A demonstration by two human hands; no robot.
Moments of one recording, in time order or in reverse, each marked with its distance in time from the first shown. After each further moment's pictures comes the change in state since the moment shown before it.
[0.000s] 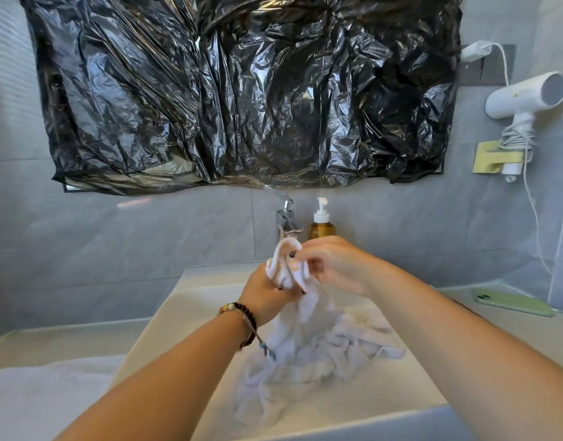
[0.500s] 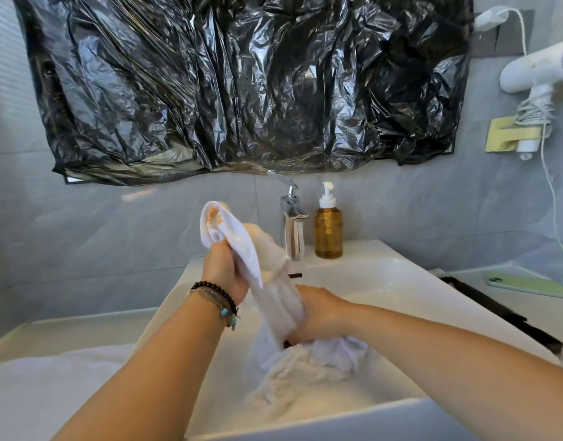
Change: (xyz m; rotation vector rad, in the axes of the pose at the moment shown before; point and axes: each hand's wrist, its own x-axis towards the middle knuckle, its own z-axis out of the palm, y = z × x) left_hand 0.008 0.018 -0.040 -0.761 0.372 -0.239; right_hand -0.001 0.081 0.031 -0.953 -0.183 0.009
